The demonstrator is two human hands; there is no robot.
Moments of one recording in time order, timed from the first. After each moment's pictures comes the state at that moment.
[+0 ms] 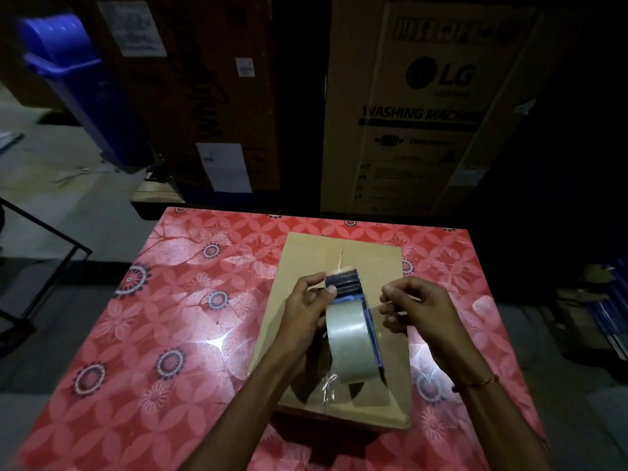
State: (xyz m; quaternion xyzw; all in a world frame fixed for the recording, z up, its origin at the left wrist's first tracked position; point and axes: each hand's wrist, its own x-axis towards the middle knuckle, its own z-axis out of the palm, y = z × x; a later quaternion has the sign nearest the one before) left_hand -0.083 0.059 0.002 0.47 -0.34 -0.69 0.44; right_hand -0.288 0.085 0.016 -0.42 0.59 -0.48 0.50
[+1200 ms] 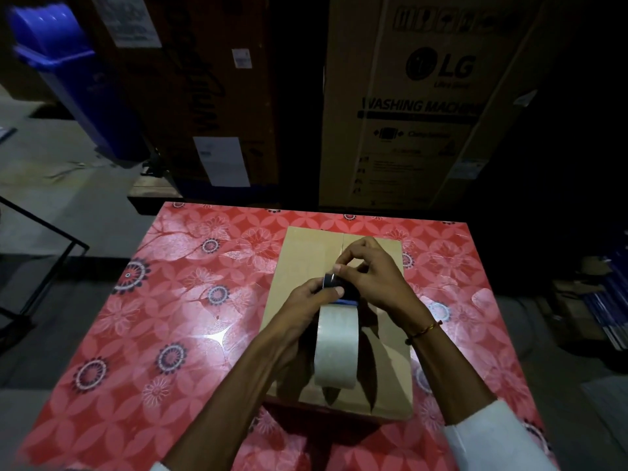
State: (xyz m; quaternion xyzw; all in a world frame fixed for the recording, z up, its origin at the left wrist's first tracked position) left_hand -0.072 0.050 0.013 0.45 -0.33 -0.77 0.32; right_hand -0.233 0.030 0.031 -0.60 0.61 -0.34 0.38
